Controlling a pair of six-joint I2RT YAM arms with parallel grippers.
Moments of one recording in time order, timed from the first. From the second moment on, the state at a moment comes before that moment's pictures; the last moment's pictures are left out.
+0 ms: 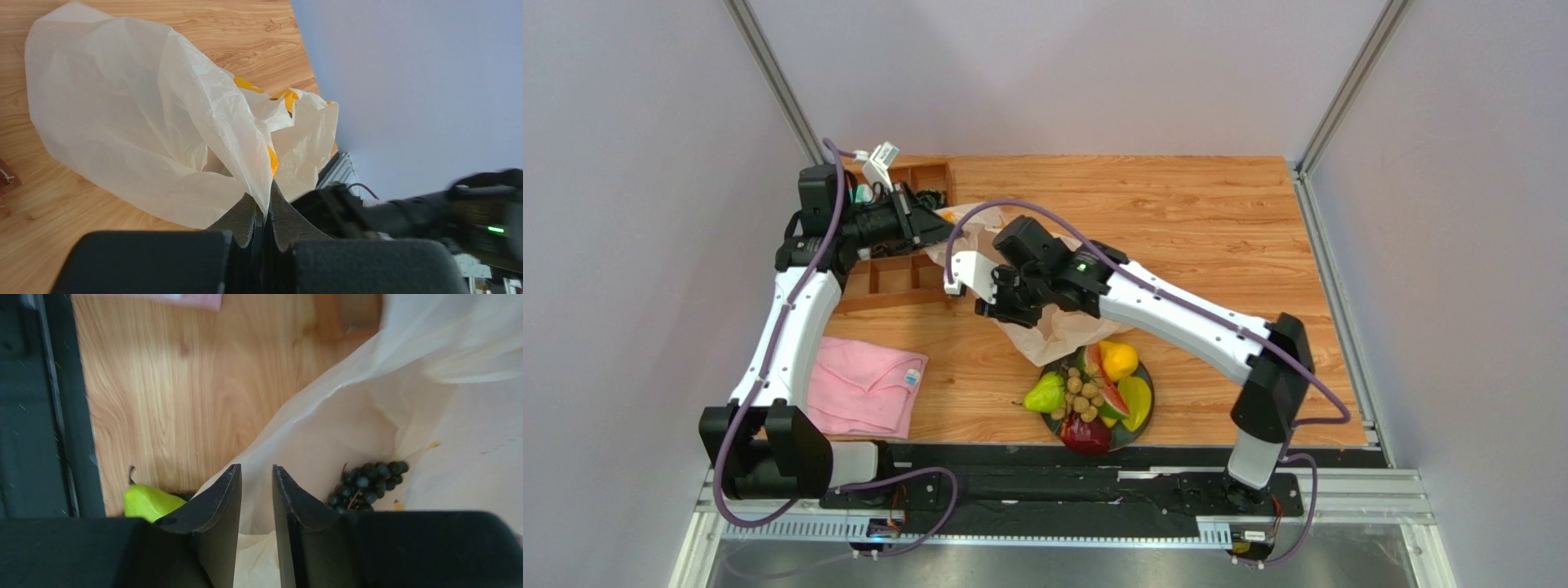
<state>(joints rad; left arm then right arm) 0.01 1.29 1.21 -0.39 0.93 -0.51 0.99 1.74 1.71 -0.72 -0.20 -0.50</state>
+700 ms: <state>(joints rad) 0.01 1.34 1.22 -0.39 0.94 -0.54 0.81 1.92 1.93 -1.08 -0.21 -0.72</state>
